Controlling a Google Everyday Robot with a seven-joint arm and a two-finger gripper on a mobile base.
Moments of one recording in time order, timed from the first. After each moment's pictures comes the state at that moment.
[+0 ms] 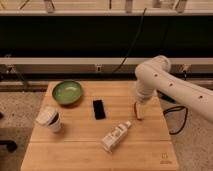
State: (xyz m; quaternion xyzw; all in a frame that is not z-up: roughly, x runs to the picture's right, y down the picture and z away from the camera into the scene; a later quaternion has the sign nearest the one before) arm 0.152 0.078 0.723 -0.29 -0.05 -0.06 0.95
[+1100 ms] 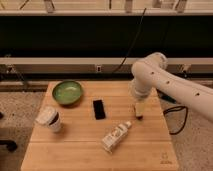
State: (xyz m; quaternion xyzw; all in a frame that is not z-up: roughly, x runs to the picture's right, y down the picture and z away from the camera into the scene) arm 0.154 0.073 0.716 -0.28 -0.06 -0.09 0.95
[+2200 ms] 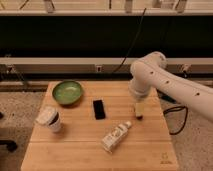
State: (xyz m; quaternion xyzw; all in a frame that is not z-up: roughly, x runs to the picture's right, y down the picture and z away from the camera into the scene) arm 0.146 0.070 0.709 -0.28 -0.07 -0.11 0.95
